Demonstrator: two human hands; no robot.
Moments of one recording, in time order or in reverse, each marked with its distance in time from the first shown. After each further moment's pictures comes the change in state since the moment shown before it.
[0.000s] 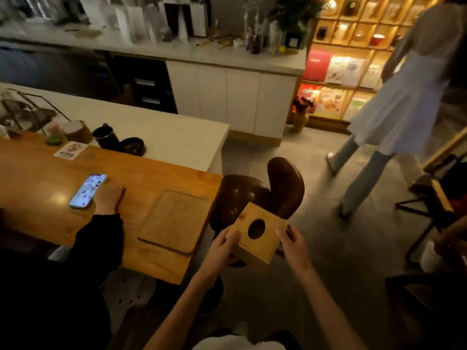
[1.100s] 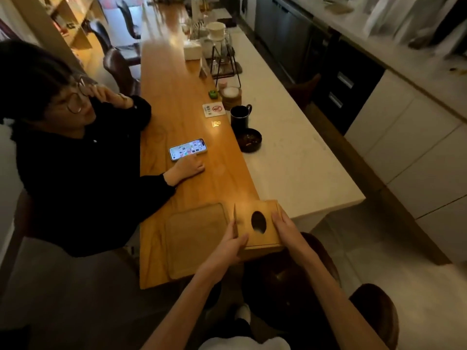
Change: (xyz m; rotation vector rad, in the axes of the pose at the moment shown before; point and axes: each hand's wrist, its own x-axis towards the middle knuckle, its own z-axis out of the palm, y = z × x) left_hand 0.190 0.083 -0.047 -0.677 0.819 -0.139; right_hand 0.335 -0.132 0.186 -0.528 -1.168 0.024
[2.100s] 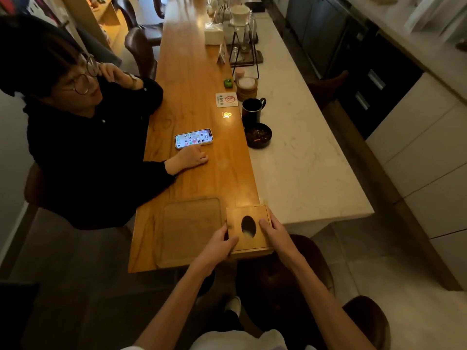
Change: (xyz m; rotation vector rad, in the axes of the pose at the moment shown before) left_hand 0.018 -0.003 0.012 0.192 0.188 -0.010; right_hand 0.027 0.015 -0.010 -0.061 -0.132 0.024
